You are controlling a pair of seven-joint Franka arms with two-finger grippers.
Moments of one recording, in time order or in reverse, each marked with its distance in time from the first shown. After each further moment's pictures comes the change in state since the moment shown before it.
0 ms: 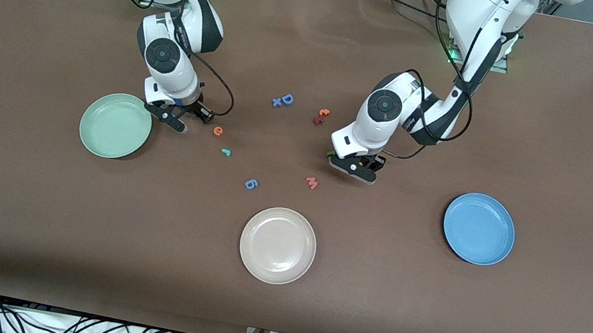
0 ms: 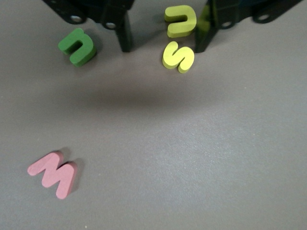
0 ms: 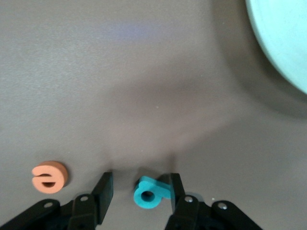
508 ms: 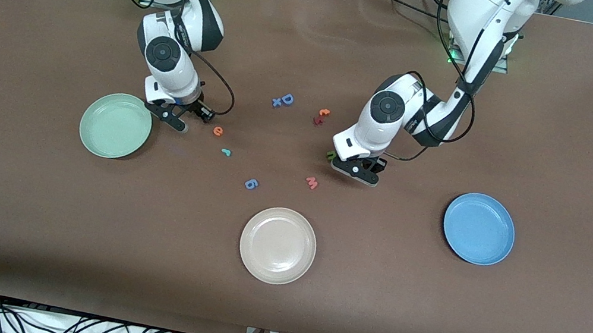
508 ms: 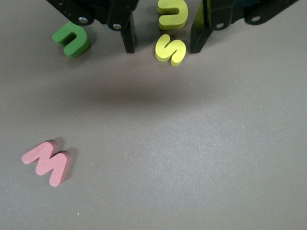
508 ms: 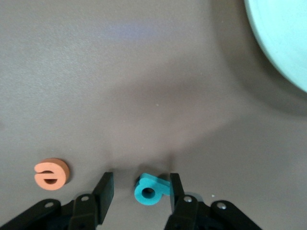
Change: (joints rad) left arm 0.004 0.000 0.007 0.000 0.000 0.014 -0.001; right arm 0.000 -0.005 0.001 -0.008 0.000 -0.001 0.003
